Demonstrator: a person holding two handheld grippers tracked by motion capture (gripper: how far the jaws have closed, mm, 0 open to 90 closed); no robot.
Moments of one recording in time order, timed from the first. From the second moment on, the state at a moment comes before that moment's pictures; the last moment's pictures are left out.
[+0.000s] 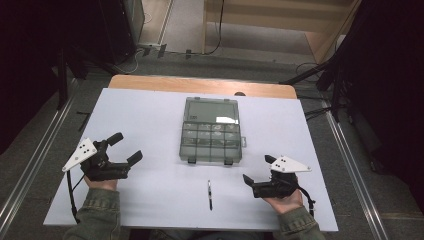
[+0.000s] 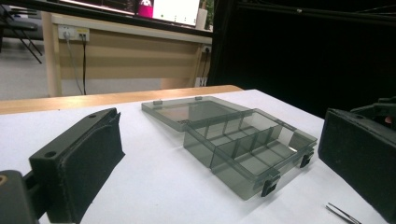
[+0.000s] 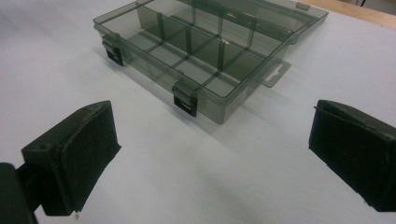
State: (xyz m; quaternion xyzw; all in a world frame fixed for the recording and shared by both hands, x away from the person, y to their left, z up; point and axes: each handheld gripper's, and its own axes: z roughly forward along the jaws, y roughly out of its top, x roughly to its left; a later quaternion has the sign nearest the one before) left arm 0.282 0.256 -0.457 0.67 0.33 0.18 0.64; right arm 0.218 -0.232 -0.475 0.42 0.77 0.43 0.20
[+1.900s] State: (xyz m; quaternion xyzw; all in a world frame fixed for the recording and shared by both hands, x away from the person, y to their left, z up) left arm 0.281 0.254 -0.457 0.67 0.33 0.18 0.64; right arm 0.222 -0.162 -0.475 0.37 0.87 0.31 0.07
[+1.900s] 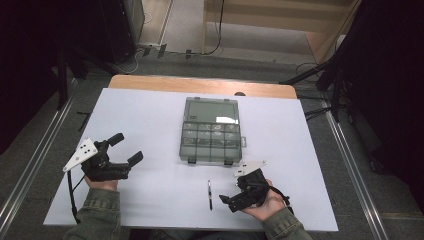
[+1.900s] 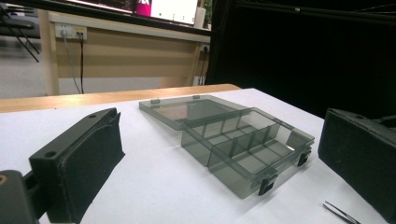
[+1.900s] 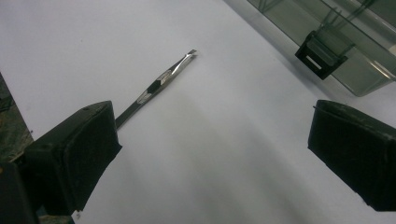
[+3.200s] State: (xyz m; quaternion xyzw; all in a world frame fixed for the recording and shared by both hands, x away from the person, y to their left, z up) left arm 0.282 0.256 -0.457 0.67 0.33 0.18 0.64; right arm 0.236 -0.104 -0.480 0.40 0.89 0.21 0.03
